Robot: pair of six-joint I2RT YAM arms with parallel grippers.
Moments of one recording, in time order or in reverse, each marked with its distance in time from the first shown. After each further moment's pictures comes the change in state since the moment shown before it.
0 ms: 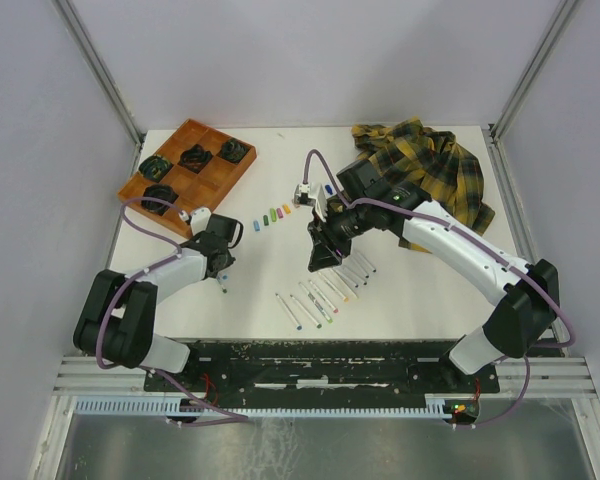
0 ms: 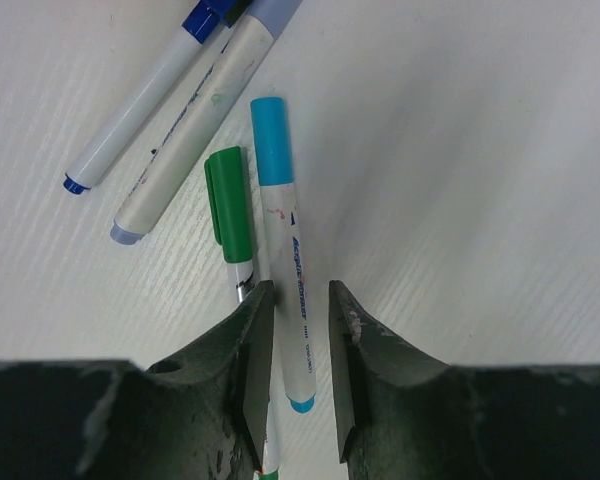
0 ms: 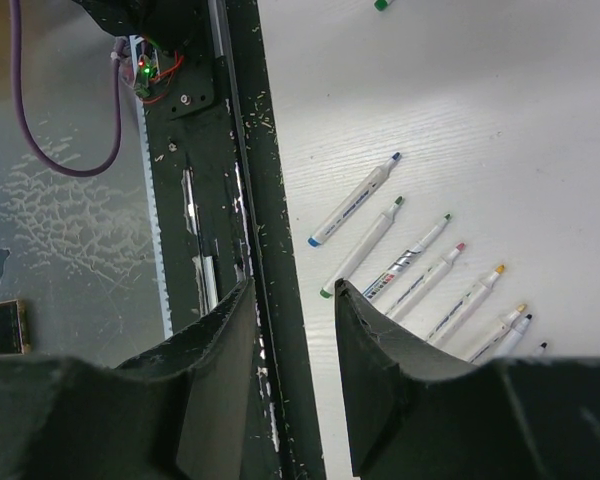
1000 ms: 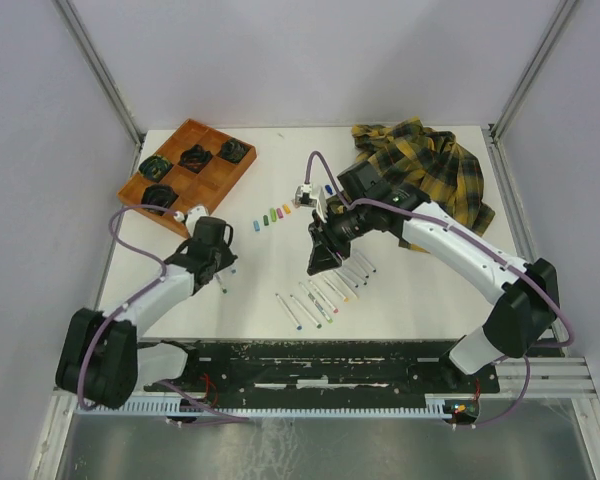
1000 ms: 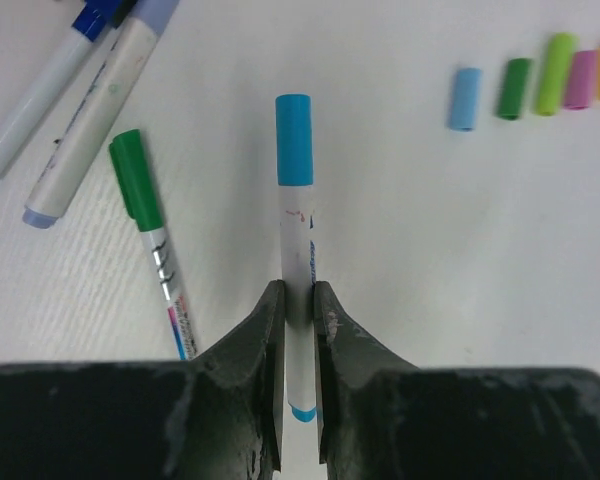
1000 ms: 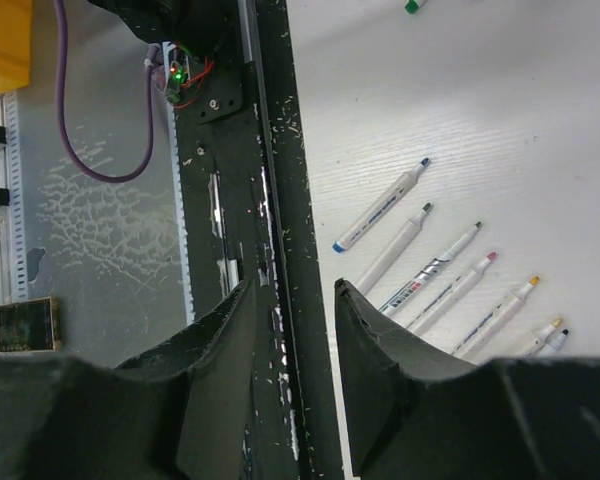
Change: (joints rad) left arm 0.003 -0.153 -0.058 0.050 0.158 0.000; right arm -0.008 0.000 -0.022 0.017 -0.056 0.023
